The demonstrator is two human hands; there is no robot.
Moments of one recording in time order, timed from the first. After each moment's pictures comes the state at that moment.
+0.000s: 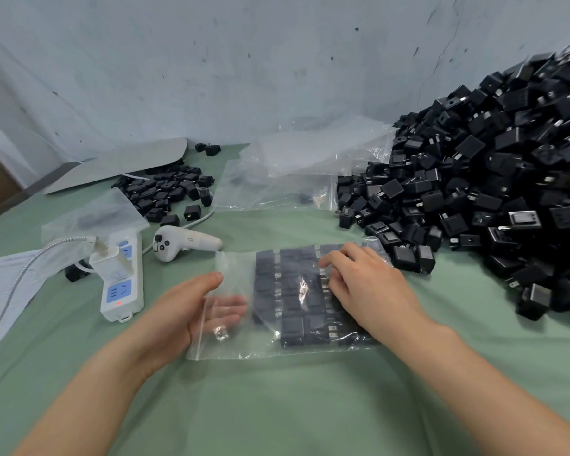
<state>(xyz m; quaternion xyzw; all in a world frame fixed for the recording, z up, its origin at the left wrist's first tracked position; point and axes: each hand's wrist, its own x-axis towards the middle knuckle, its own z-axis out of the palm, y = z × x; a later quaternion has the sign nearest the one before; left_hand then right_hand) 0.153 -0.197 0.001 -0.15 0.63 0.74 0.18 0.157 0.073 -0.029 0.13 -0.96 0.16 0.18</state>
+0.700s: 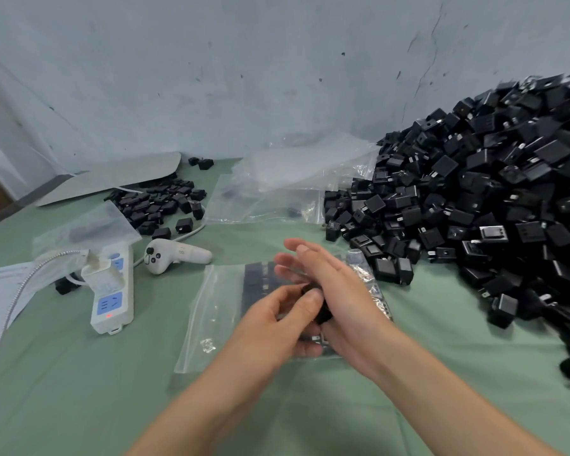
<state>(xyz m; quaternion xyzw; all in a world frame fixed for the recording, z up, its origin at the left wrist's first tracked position) 0.214 -0.081 0.024 0.04 0.69 0.71 0.15 0.186 0.034 0.019 0.00 -0.51 0.86 -0.06</state>
